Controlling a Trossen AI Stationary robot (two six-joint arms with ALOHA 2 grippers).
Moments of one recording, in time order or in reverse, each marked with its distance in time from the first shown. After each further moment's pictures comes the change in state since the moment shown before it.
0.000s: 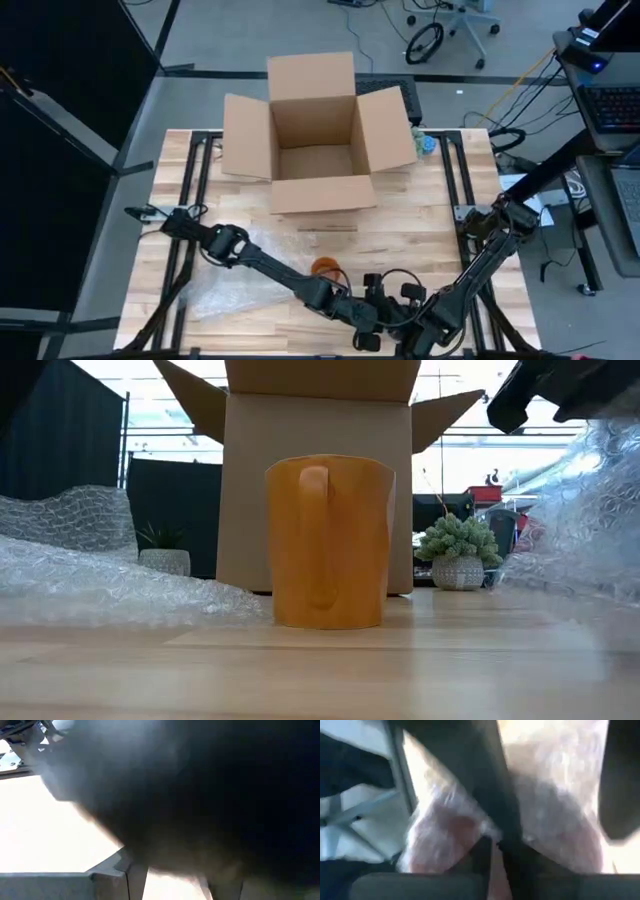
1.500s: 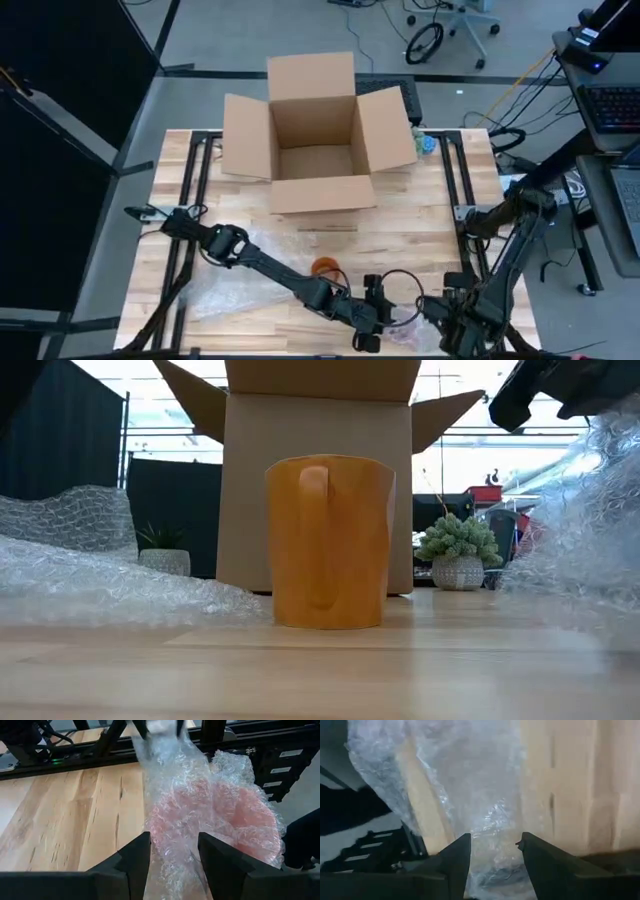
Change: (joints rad) left arm -0.001 0.000 -0.002 0.004 0.002 0.006; right arm 0.154 -0.108 0.006 -0.376 -0.192 0.048
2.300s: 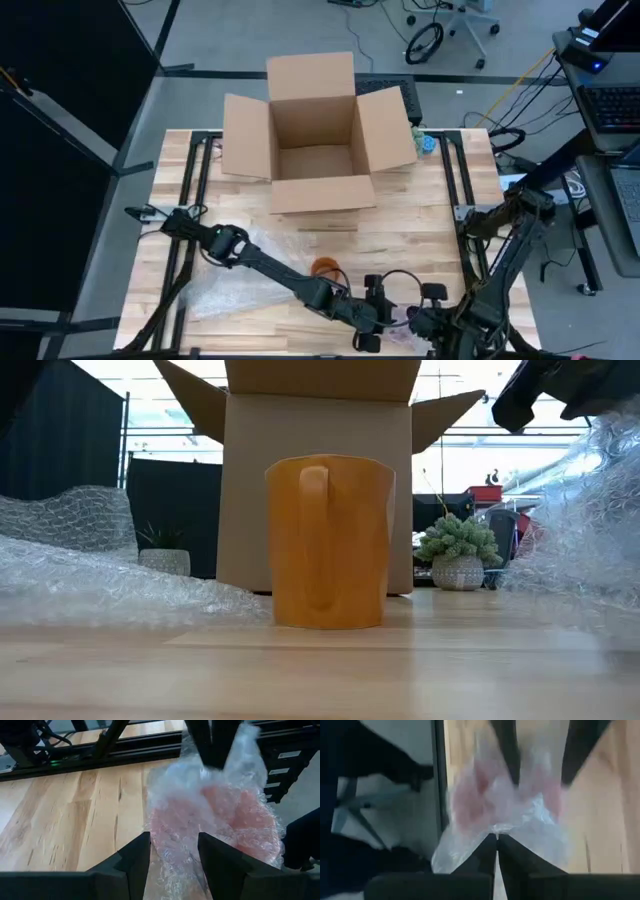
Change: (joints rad) left arm 0.001 0.000 -0.001 0.014 0.008 0.005; right arm -0.045 -0.015 0.000 0.318 0.325 -0.124
